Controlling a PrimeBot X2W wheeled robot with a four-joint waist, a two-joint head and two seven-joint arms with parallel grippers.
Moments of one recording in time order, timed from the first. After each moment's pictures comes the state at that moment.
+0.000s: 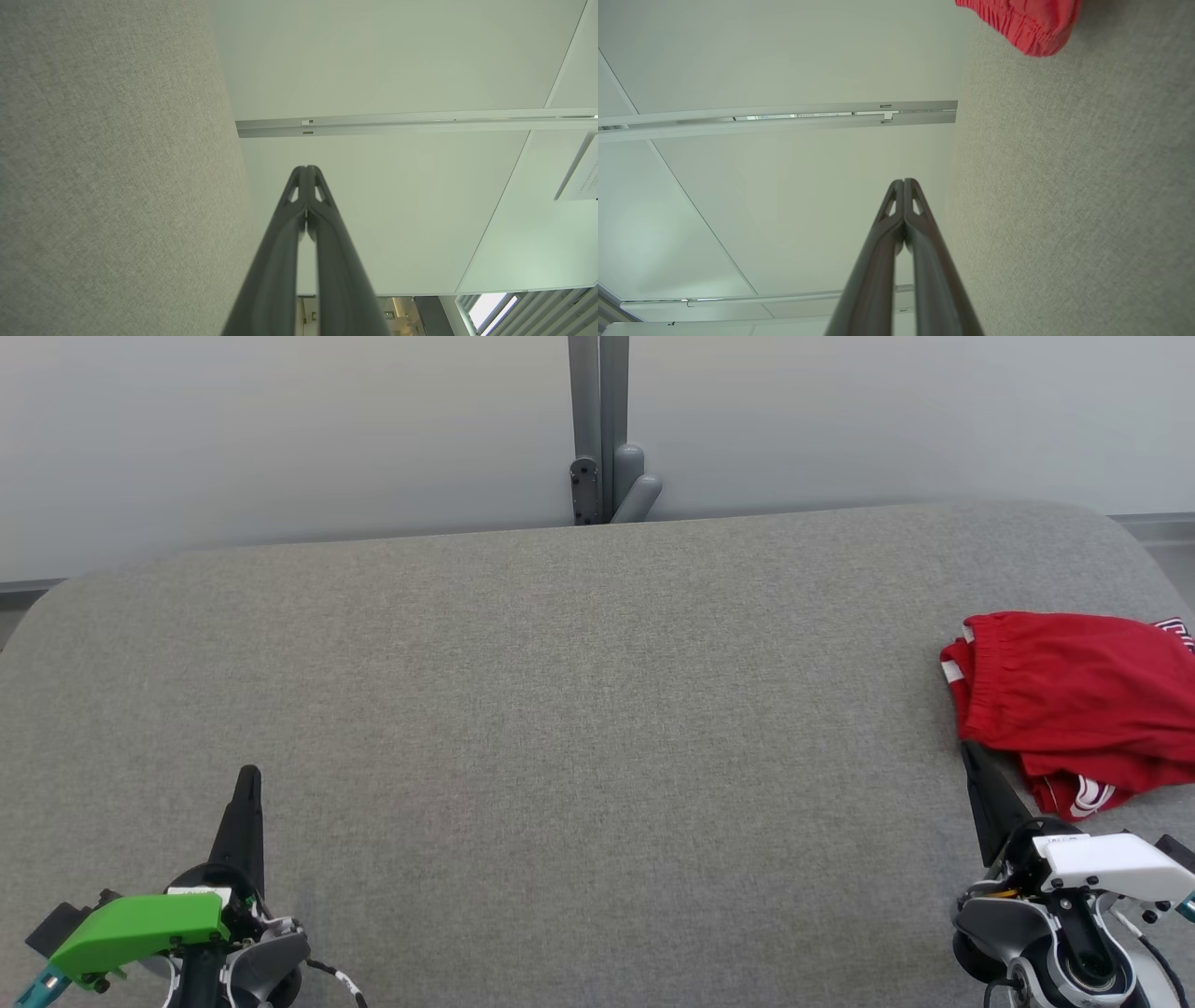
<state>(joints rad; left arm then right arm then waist) -0.10 0.05 0.11 0.24 -1.61 -0.13 0.11 -0.11 -0.05 -0.12 0.25 1.61 0.13 0.12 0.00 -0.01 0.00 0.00</state>
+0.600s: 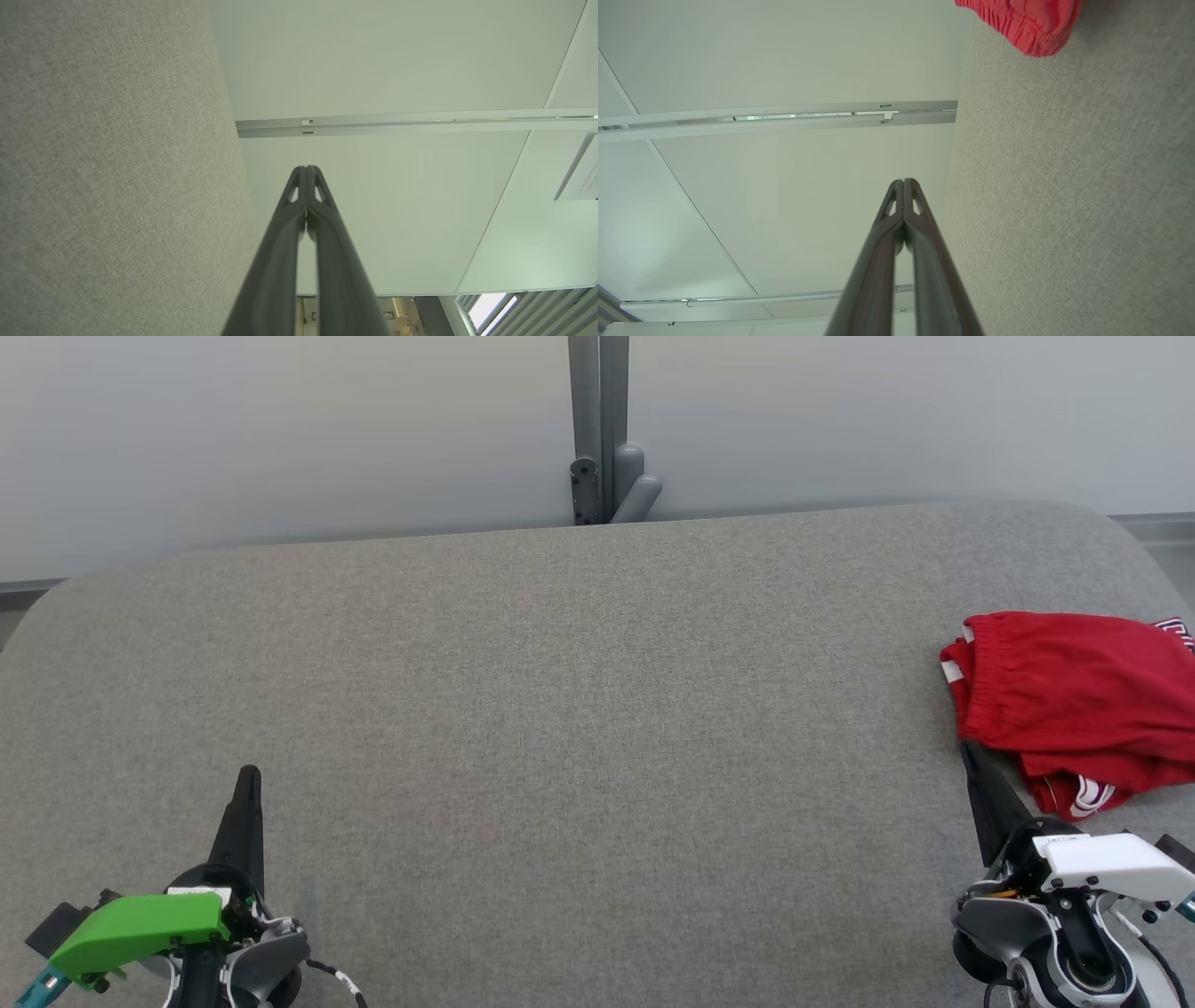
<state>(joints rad) -0.10 0.05 0.11 0.24 -1.61 -0.13 0.11 -0.11 -0.05 -0.12 0.25 1.61 0.13 0.12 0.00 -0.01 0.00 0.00</state>
